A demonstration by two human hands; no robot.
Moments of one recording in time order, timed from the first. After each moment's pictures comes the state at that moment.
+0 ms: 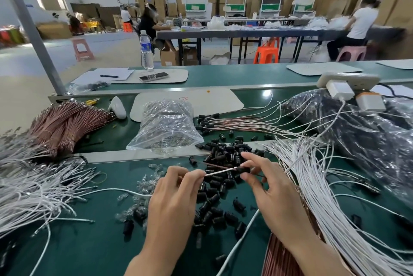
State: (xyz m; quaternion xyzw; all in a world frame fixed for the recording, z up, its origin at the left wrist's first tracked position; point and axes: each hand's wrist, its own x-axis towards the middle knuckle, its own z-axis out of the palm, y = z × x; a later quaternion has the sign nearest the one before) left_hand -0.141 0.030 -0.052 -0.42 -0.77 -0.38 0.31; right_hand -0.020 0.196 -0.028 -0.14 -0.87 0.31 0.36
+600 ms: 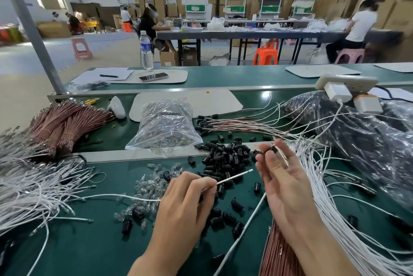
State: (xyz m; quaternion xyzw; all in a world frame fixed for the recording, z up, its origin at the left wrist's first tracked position) left_hand -0.128 0.034 -0.049 -0.50 -0.71 -0.41 0.28; right_hand -0.022 0.201 -0.004 -0.14 -0.39 0.82 0.39
